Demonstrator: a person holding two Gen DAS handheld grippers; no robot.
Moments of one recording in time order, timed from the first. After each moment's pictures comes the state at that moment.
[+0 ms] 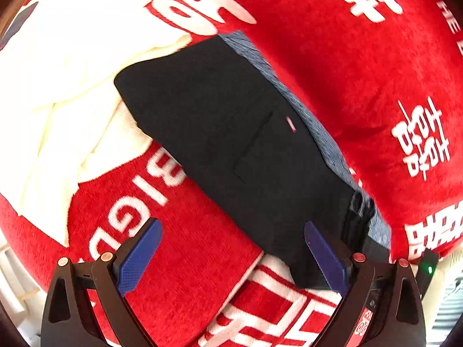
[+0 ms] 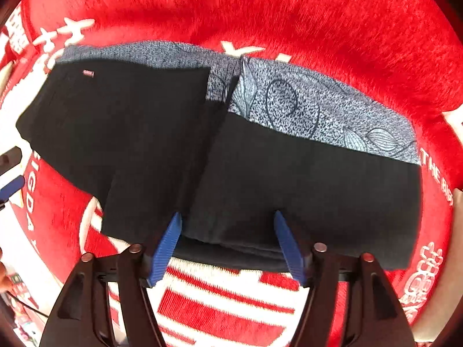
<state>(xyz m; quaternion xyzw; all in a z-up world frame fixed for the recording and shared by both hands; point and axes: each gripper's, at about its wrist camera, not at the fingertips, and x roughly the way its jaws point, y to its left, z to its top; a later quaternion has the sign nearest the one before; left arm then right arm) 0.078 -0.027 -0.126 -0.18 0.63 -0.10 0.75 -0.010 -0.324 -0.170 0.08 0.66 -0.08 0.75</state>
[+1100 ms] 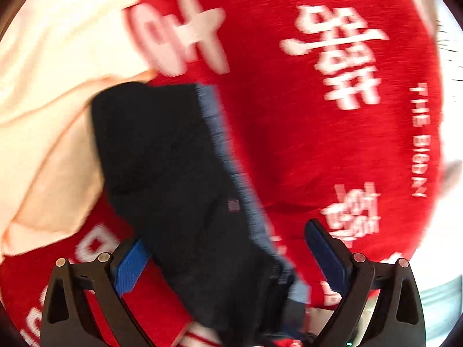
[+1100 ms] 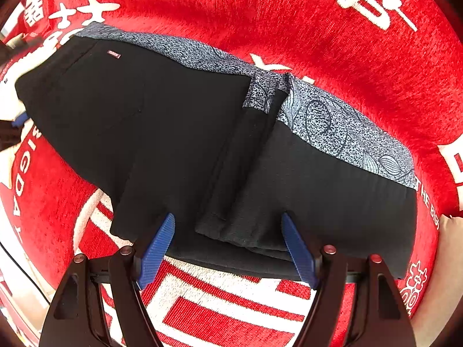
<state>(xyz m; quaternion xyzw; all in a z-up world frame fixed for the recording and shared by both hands) 0.131 -0.004 -0.141 -0.40 0.50 -0.22 0.74 -0.006 -0.282 -0.171 0.00 0.65 -0.07 0.76</state>
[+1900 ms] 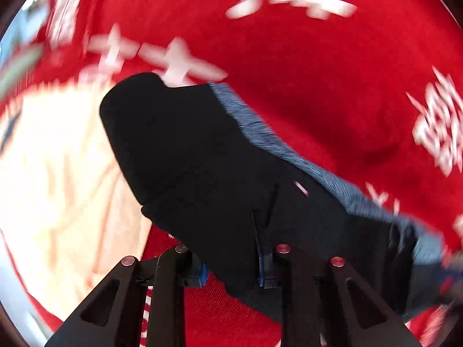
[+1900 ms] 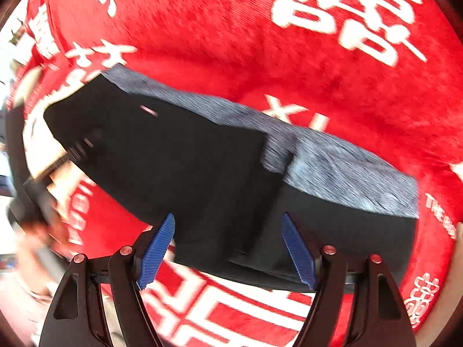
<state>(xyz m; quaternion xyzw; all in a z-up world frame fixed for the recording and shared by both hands) 0.112 -0.094 -0.110 0.02 0.51 -0.09 0.86 0.050 -0.304 -0.104 0.11 0.65 0.01 0.75</state>
